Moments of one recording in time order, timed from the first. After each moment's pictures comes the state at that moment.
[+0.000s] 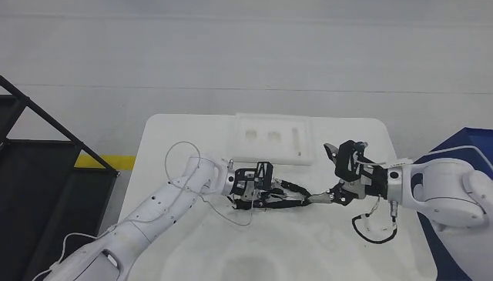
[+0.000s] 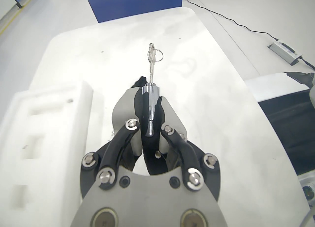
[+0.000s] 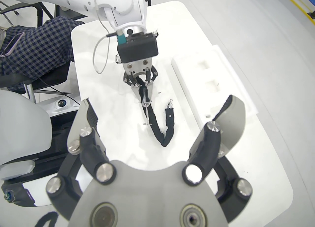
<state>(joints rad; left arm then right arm) 0.93 -1.14 -0.67 -1.23 1.49 -1.01 0.25 -1.28 -0.74 1.29 -2.05 -0.48 -0.70 0.77</state>
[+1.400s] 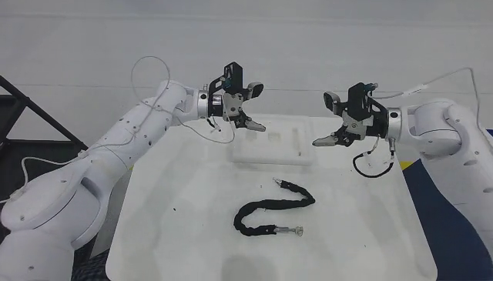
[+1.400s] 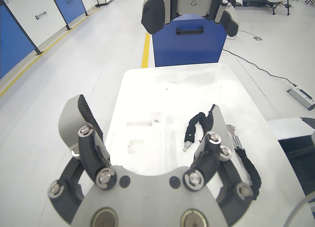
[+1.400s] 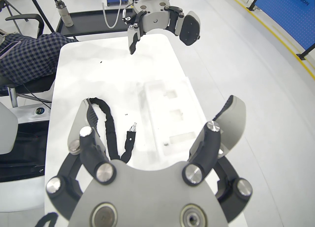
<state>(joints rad) 0.27 -1.06 -0.26 -0.91 0.89 -1.01 0.44 -0.70 -0.86 0.96 -1.43 -0.49 -1.01 0.50</state>
